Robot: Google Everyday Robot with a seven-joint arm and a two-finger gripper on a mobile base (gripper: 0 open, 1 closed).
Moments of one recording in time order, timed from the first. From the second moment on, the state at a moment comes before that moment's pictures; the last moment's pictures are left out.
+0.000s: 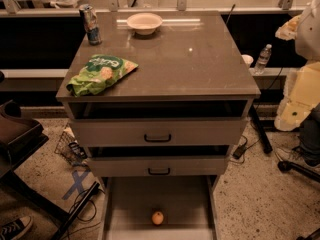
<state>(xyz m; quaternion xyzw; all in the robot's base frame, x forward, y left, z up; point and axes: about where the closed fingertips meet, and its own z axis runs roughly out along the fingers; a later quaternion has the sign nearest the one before) 0.438 -0.214 0.987 -0.60 0.78 -0.05 0.18</state>
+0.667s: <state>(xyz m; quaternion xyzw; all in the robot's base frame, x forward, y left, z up) 0.443 -0.215 0.969 -0.58 0.78 -0.06 0.21</state>
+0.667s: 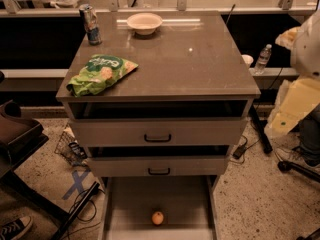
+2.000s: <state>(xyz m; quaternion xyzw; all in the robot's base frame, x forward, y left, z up) 0.422 -0.229 0.801 -0.49 0.83 -0.06 0.28</state>
